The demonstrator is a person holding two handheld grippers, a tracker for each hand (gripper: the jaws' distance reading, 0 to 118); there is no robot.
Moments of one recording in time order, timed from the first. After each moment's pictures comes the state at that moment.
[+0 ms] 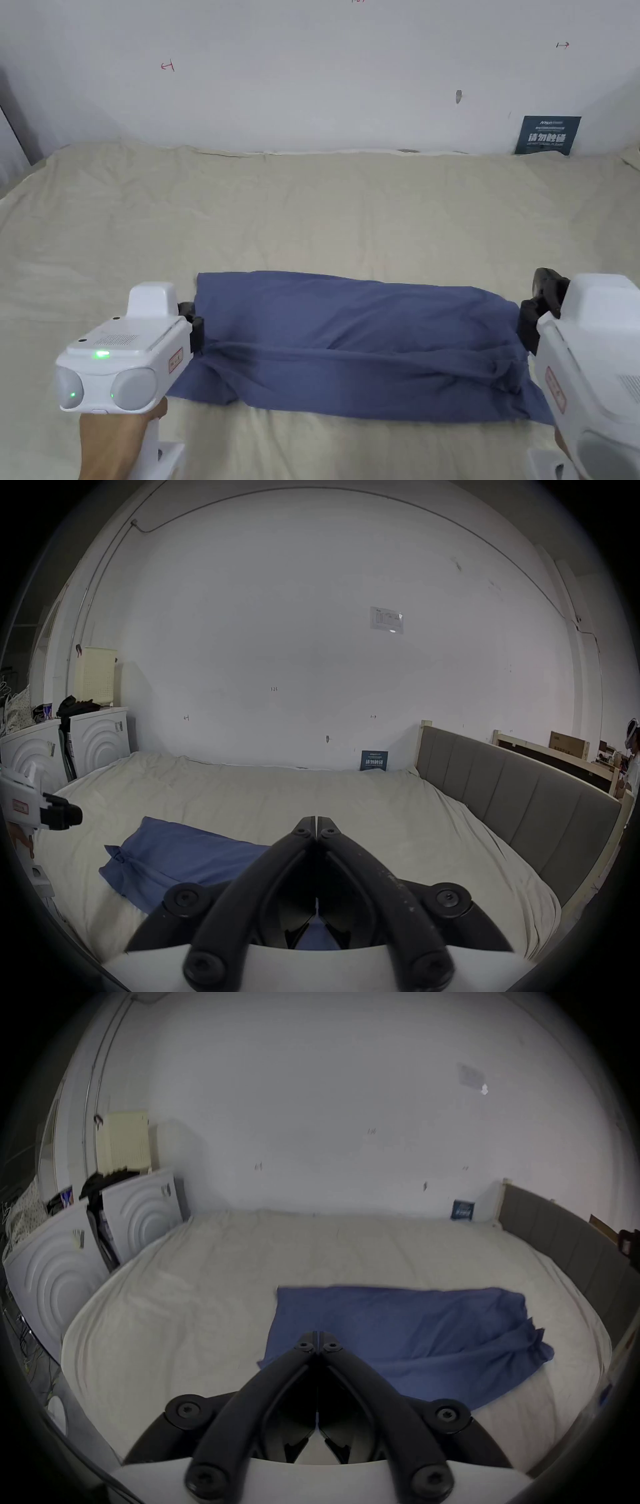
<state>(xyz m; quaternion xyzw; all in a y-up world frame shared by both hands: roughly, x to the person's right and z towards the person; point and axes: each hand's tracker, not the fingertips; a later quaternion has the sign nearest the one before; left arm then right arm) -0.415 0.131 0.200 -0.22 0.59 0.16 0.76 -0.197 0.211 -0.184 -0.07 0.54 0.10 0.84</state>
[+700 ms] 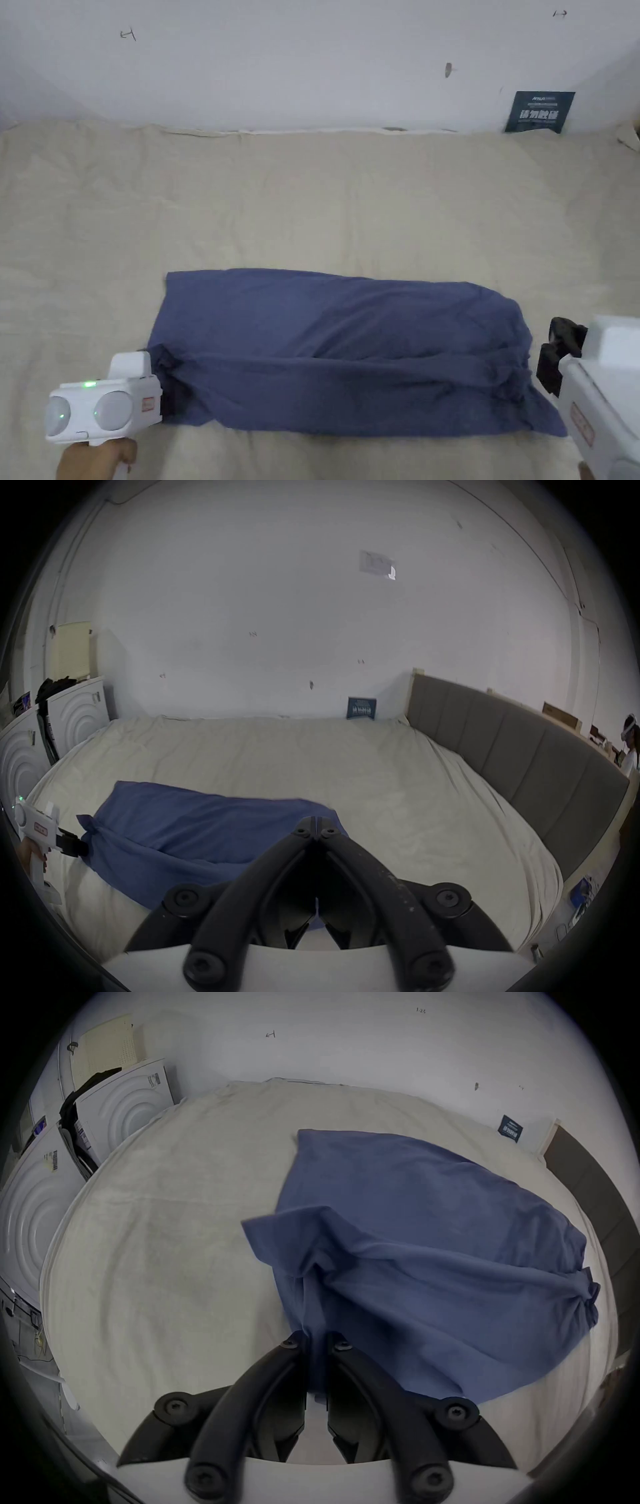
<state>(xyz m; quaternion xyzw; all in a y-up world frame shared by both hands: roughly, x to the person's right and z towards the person) -0.490 0.011 0.207 -0.36 0.55 0.31 0.69 -0.233 0.157 -0.229 -0.18 0.49 0.15 0.84</state>
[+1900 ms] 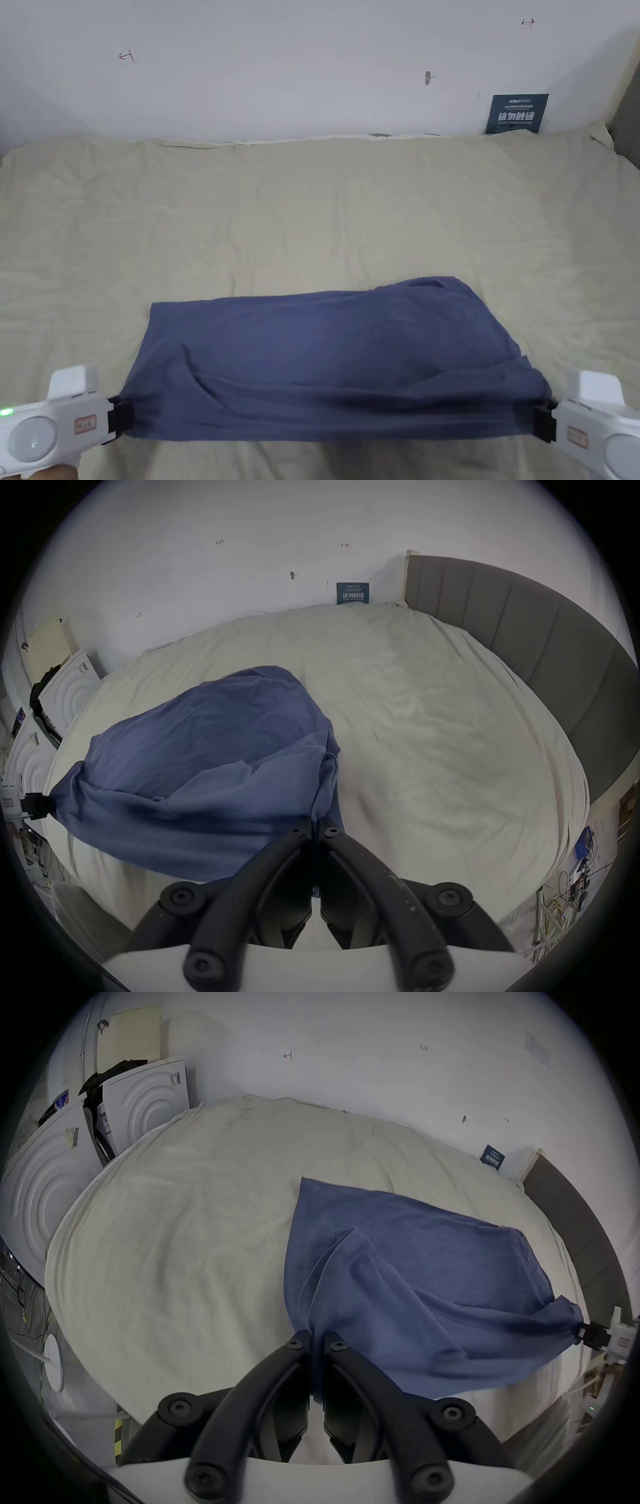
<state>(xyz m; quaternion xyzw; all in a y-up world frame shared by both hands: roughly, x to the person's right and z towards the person) -0.401 0.062 0.273 -0.31 0.55 0.33 0.70 -0.171 0.065 -0.276 -0.38 0.47 0.21 0.77</state>
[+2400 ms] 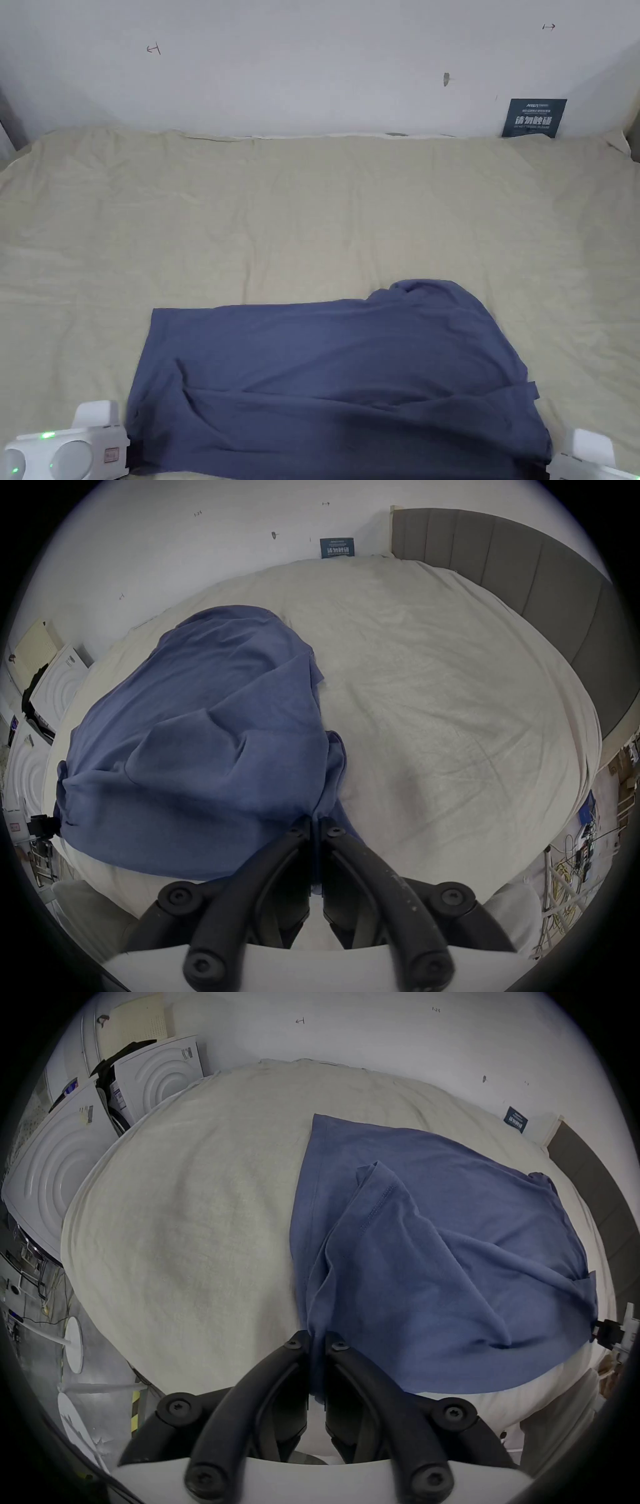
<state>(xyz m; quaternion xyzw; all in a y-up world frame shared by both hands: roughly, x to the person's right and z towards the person) -0.361 0.007 0.283 -0.38 0.57 0.34 0.65 -0.140 0.000 -0.275 -0.45 0.44 0.22 0.74</state>
